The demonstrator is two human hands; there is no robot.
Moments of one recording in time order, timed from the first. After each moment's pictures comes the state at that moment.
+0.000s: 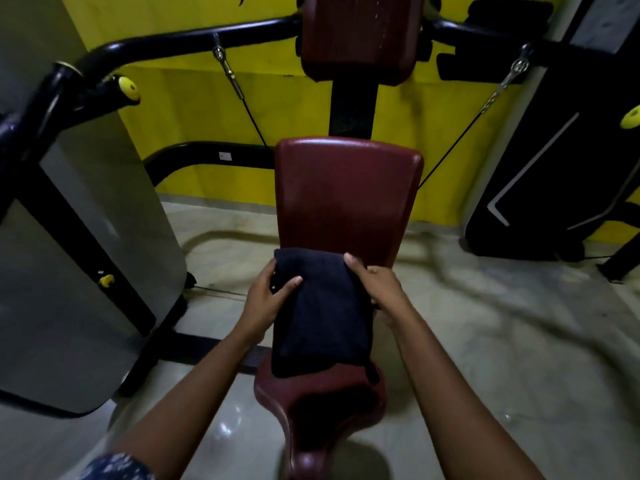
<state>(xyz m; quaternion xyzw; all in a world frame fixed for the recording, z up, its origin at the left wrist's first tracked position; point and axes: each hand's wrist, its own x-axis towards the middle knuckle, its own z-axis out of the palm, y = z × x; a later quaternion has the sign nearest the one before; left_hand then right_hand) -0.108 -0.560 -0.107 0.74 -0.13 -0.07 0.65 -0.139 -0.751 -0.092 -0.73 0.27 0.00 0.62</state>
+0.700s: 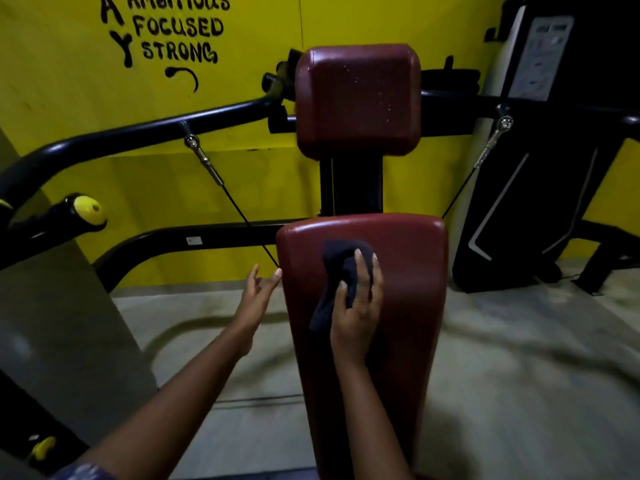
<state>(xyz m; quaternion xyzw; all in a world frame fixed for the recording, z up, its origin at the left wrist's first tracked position) 0.135 -0.555 -0.073 0.75 -0.11 -0.14 0.64 0.063 -0.679 -0.109 -0.71 0.19 -0.58 0.35</state>
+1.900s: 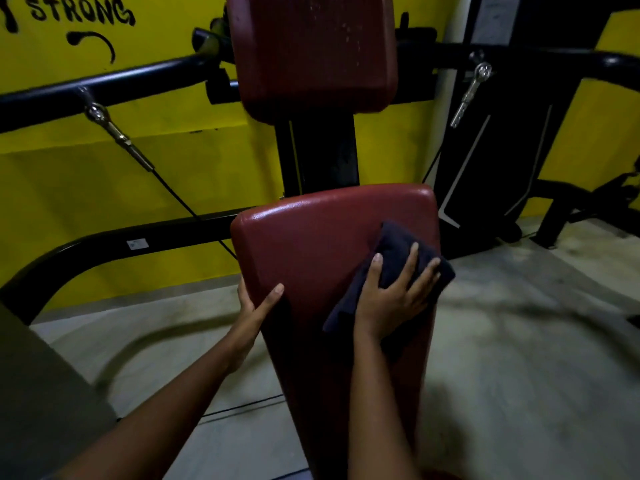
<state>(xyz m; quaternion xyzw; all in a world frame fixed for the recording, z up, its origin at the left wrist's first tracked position) 0.187 -0.598 -0.150 0.68 -0.20 -0.25 0.66 0.109 -0.765 -0.162 -0.61 0.49 -0.58 0.22</state>
